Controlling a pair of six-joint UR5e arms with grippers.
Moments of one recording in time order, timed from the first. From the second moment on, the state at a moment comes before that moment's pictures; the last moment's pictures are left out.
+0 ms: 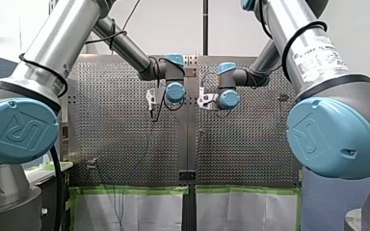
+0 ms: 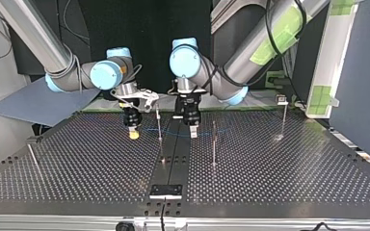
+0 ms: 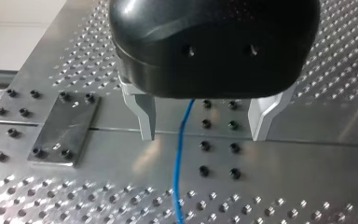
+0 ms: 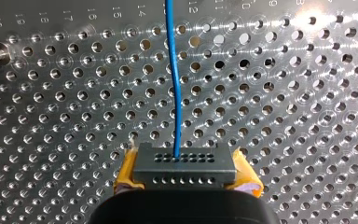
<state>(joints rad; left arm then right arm) -0.58 -2.01 -1.55 -2.65 -2.23 -1.62 2.11 -1.01 1.46 -0.42 1.62 1.64</state>
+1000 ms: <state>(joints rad) -0.56 -2.06 -1.47 -2.70 -2.24 -1.58 2.12 -1.01 1.46 -0.43 1.63 1.64</state>
